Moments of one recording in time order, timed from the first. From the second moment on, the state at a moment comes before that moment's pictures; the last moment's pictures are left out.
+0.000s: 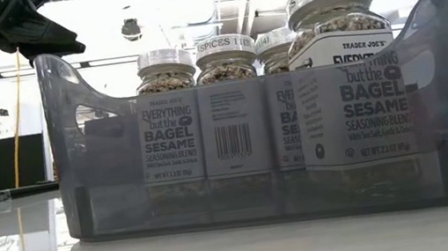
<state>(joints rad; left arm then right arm) -0.06 0.48 0.49 -0.28 -0.12 -0.23 0.63 1.51 1.08 -0.85 -0.01 -0.46</state>
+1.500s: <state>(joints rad) -0.06 0.48 0.49 -0.33 -0.12 -0.35 0.55 1.64 1.45 -1.04 0.08 0.29</state>
